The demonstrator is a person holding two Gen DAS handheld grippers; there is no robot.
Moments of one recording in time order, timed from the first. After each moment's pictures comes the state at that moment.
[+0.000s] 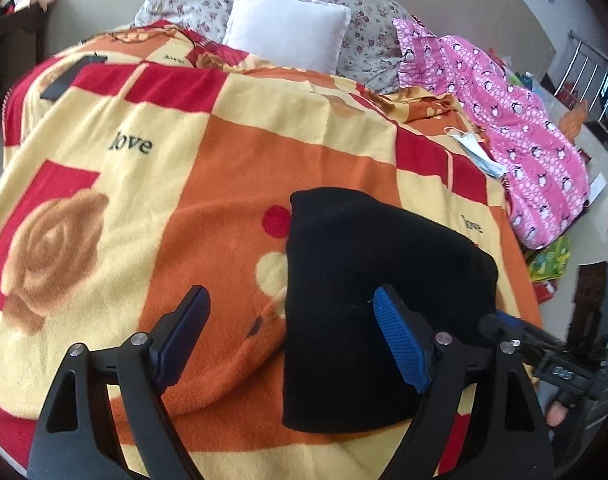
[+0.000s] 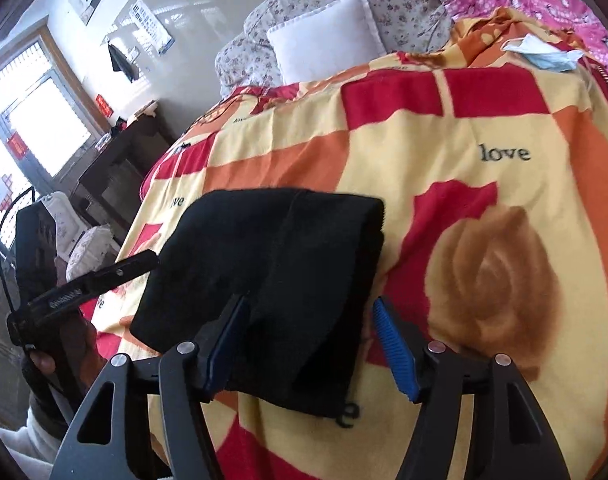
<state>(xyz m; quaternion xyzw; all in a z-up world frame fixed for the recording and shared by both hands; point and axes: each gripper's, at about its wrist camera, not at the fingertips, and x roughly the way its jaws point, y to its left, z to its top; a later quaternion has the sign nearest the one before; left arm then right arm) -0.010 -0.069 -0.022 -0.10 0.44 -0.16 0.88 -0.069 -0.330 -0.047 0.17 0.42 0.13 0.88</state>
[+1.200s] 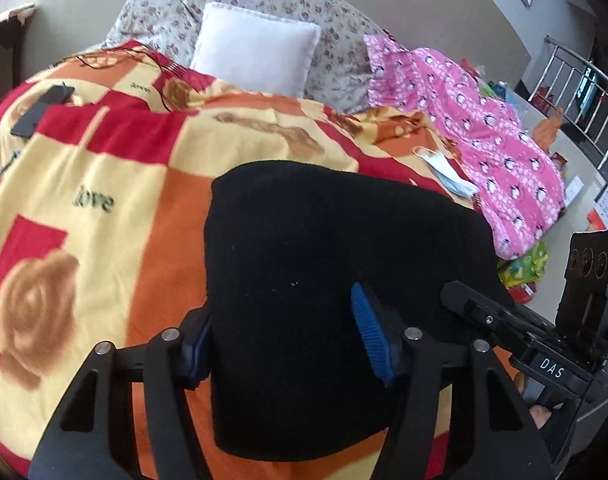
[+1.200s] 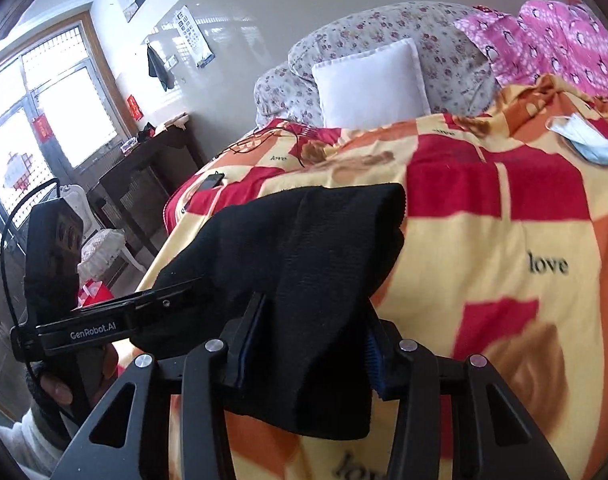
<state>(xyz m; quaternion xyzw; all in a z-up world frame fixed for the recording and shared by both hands) 0.014 -0.082 0.020 -0.11 0.41 -0.20 0.88 -0.035 -0.286 0.014 0.12 0.34 0.16 0.92</state>
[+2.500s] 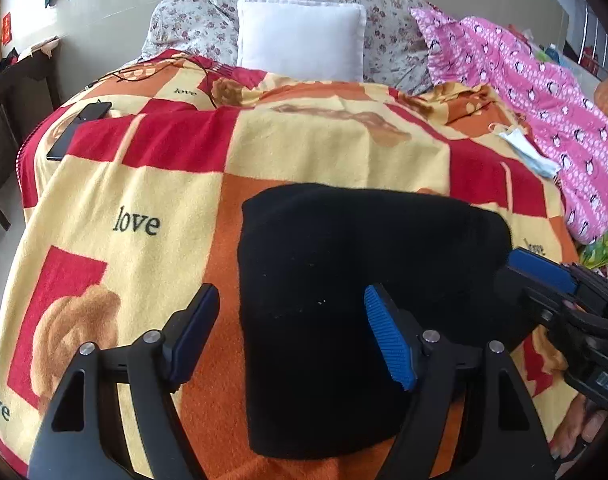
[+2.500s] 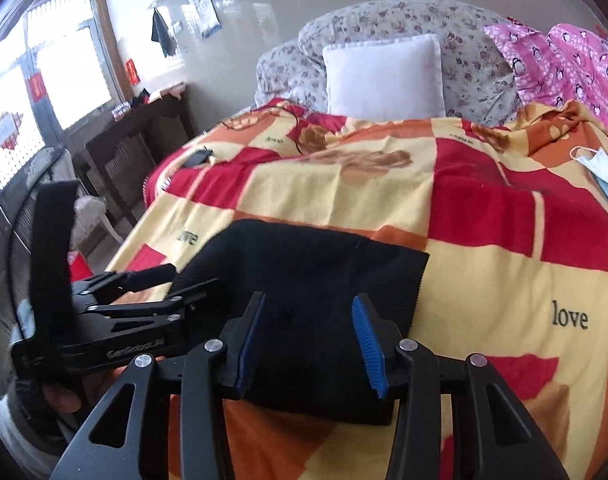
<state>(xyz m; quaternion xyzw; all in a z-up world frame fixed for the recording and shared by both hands) 0.059 -0.092 -0.022 -0.01 0.43 -0.09 0.90 0.021 -0.250 -0.004 0.05 0.37 0.15 0.92</state>
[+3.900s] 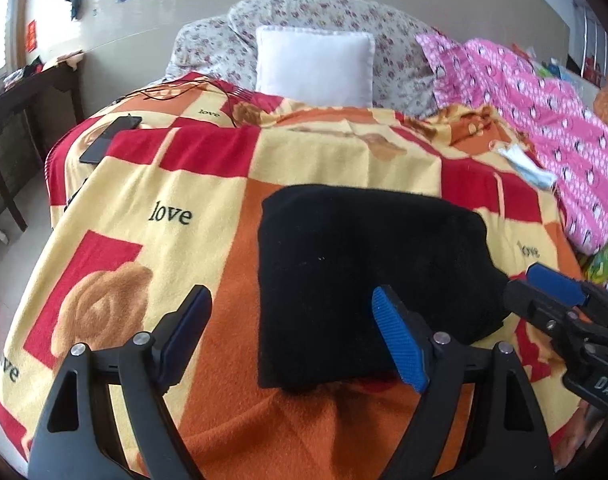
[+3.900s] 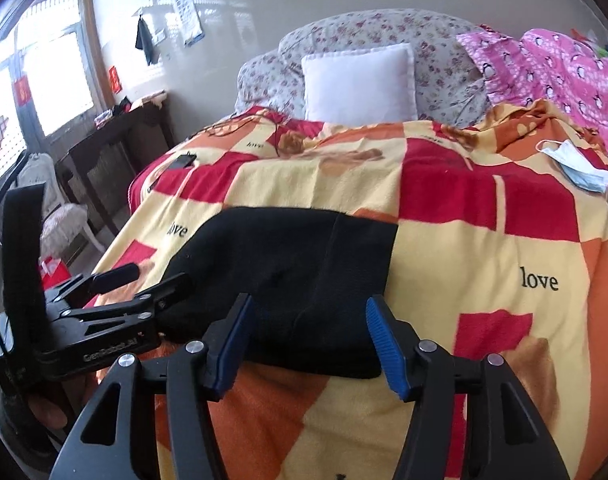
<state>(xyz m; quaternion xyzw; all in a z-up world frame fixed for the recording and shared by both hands) 0.006 -0.083 -0.007 -0.03 0.37 -0.06 0.93 -0.027 -0.255 -0.004 0.05 0.35 0.11 0.93</state>
